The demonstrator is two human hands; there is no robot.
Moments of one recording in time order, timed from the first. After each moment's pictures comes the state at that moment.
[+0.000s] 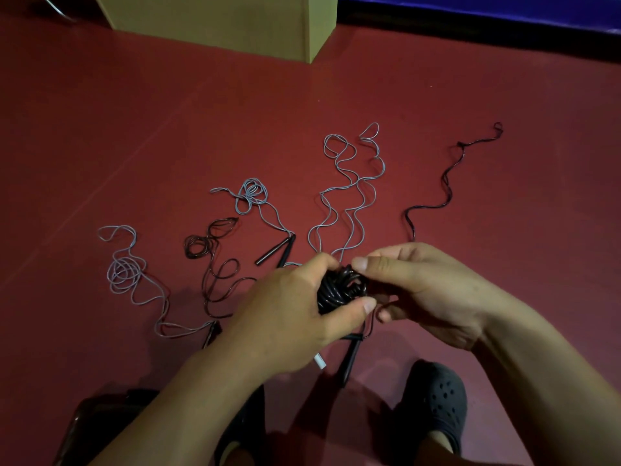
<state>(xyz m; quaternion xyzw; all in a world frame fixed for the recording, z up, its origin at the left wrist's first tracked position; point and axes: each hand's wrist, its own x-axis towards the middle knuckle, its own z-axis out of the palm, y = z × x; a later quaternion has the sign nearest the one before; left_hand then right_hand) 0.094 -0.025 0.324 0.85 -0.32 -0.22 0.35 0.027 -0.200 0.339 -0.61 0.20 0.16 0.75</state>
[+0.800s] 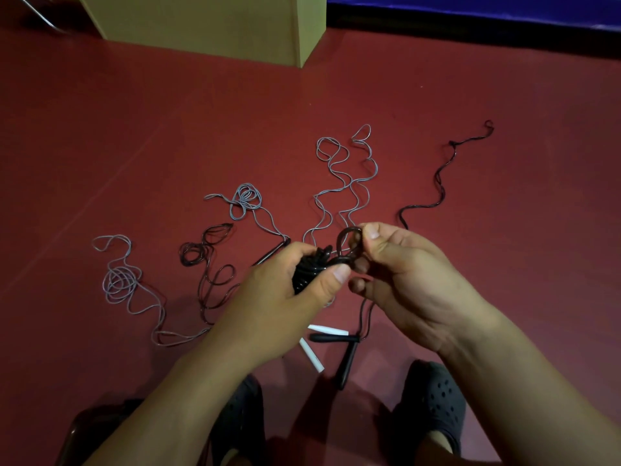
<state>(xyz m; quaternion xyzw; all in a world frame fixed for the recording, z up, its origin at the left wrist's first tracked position) 0.103 -0.032 0.326 0.84 -0.26 -0.22 0.43 0.035 -0.191 0.330 -0.49 0.22 -0.03 0.85</state>
